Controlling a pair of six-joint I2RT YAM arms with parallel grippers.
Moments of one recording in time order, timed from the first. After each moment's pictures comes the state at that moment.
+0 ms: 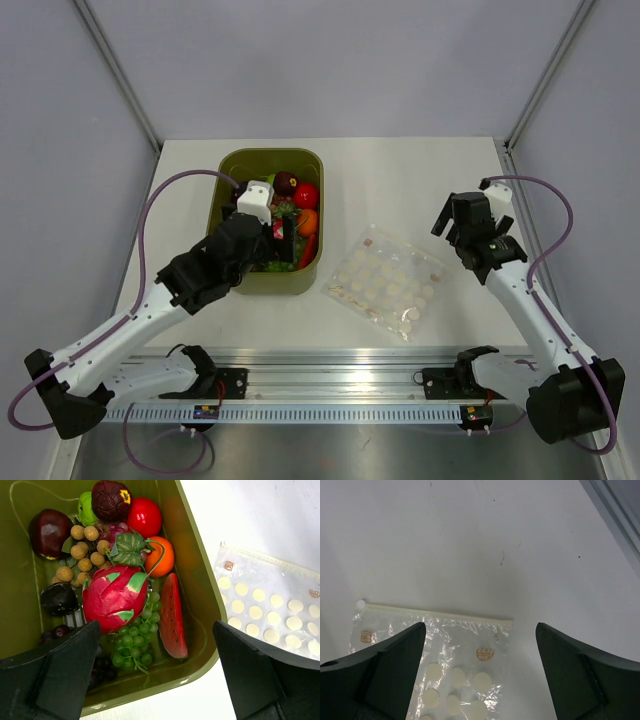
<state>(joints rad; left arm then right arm) -0.83 0.98 1.03 -0.53 -0.46 -0.35 0.24 1.07 0.91 -0.55 0.51 0.53</state>
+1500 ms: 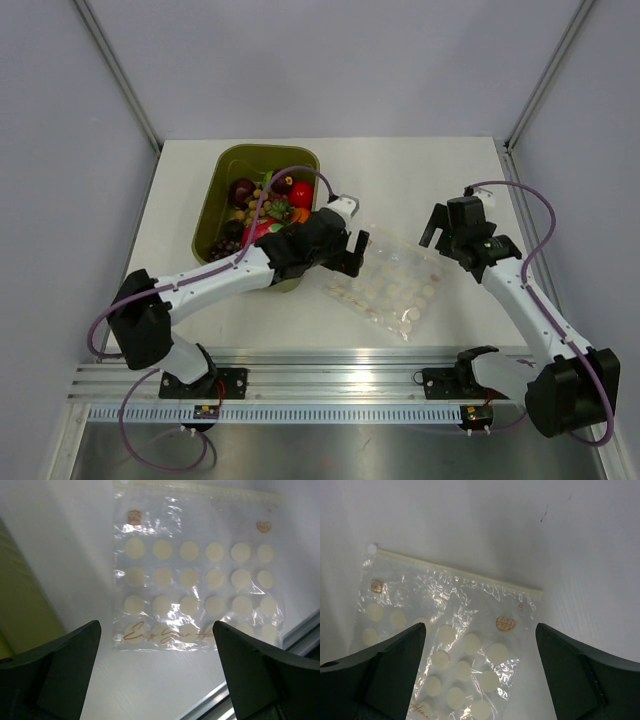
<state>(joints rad) -0.96 1.53 1.18 -0.36 -0.17 -0.39 0.24 1.09 0.88 -0.59 0.31 0.53</state>
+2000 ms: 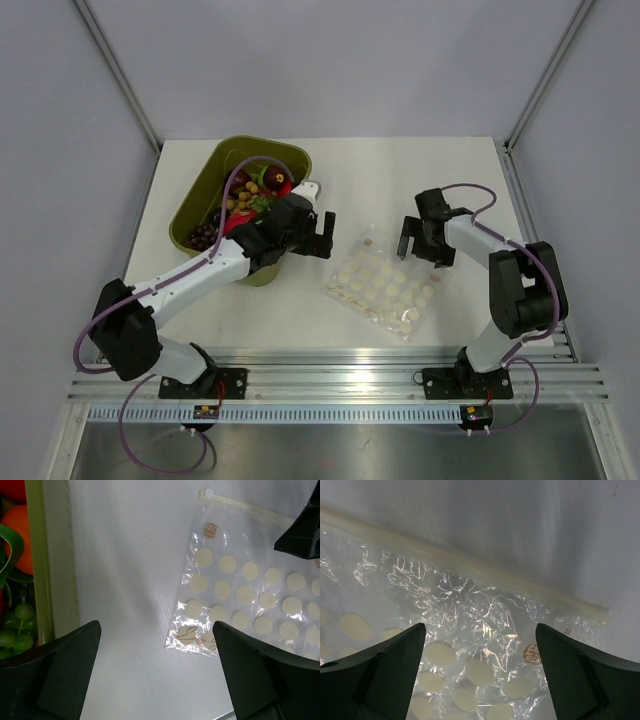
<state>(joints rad) -0.76 1.43 1.10 -0.39 -0.19 -0.40 0.24 1.65 1.00 -0.56 0.12 0.47</state>
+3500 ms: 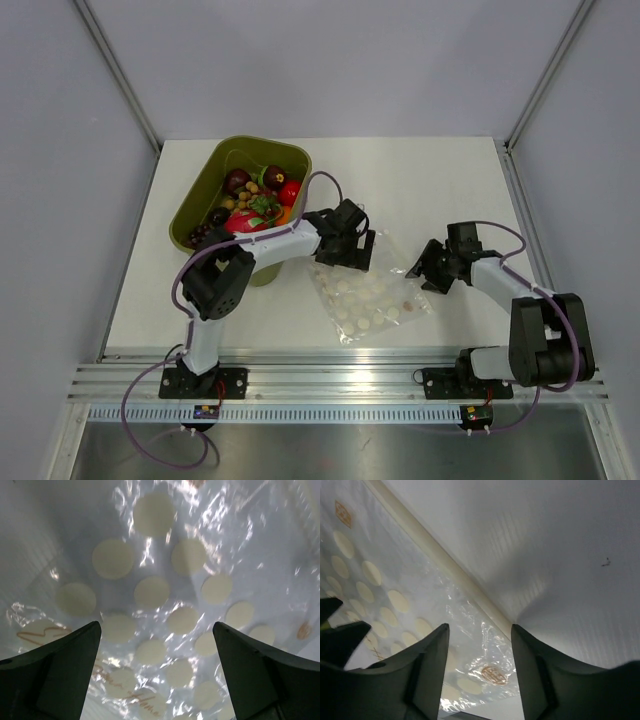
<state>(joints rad) -0.84 1.97 1.39 -0.49 0.01 -0.58 0.09 1.37 0.63 -0.33 -0.24 0.65</state>
